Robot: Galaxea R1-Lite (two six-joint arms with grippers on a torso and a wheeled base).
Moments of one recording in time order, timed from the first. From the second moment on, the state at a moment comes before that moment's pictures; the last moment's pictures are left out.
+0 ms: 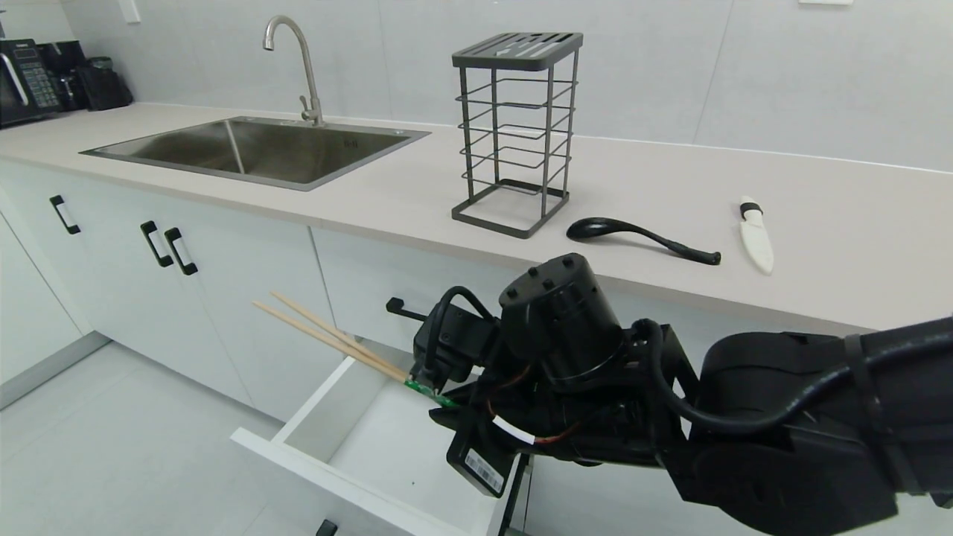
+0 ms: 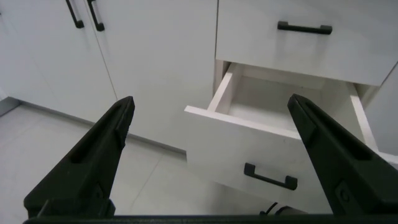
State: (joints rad) left arm 0.00 0.00 0.00 0.00 -0.03 0.02; right arm 0.99 1.94 -1.15 -0.16 0.04 -0.24
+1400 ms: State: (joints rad) left arm 0.00 0.00 0.00 0.00 -0.03 0.02; right arm 0.90 2.22 -1.31 -0.10 0.04 -0.32
